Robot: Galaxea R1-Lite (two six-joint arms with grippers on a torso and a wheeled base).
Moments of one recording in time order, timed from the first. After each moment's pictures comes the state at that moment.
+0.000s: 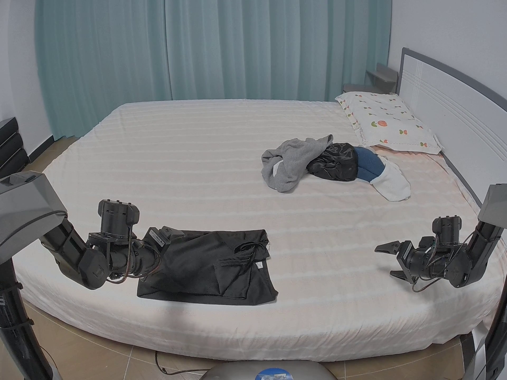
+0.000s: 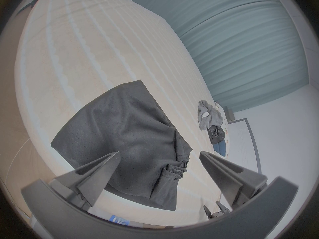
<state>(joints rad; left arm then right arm) -0.21 2.06 -0.71 -0.70 -0.15 -1.07 -0.04 2.17 -0.55 -0.95 0.42 0.78</state>
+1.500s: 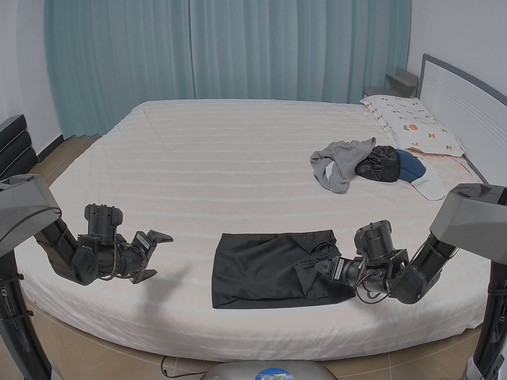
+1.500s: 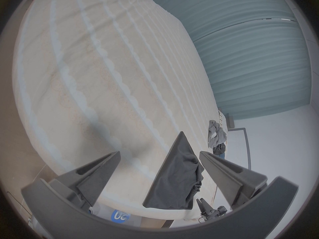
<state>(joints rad) -0.08 2.11 -0.70 -0.71 -0.33 -1.06 0.45 2.21 -0.74 -0.76 -0.11 0.62</state>
